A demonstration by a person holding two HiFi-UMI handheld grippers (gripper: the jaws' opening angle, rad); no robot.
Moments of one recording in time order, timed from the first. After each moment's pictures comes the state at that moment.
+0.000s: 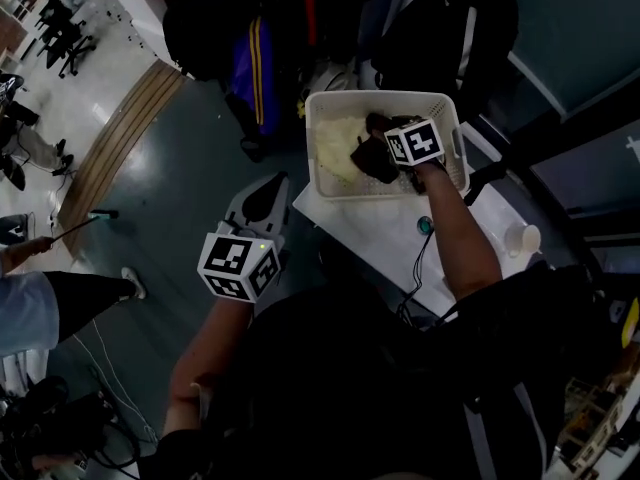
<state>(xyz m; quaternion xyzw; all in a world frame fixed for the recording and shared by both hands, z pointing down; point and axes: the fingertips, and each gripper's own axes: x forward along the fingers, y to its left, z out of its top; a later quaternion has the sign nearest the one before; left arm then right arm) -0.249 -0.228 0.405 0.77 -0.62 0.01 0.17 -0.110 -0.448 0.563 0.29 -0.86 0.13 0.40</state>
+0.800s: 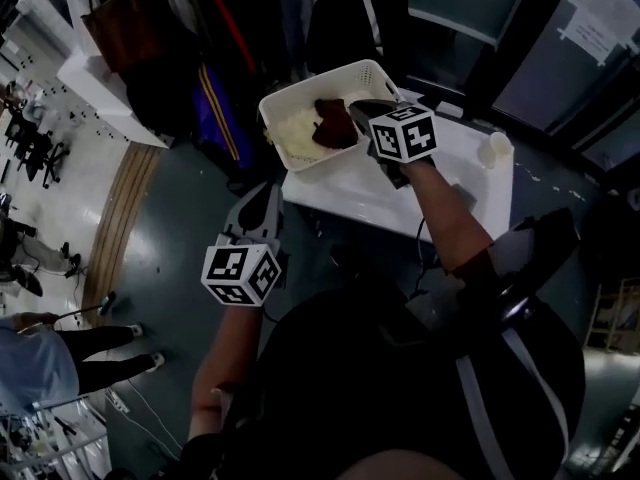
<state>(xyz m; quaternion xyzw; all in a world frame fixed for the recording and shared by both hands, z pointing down) -0.192 -0.136 0.360 0.83 -0.54 0.01 0.12 -0.052 -0.310 0.399 0.39 -0.90 0.14 0.16</state>
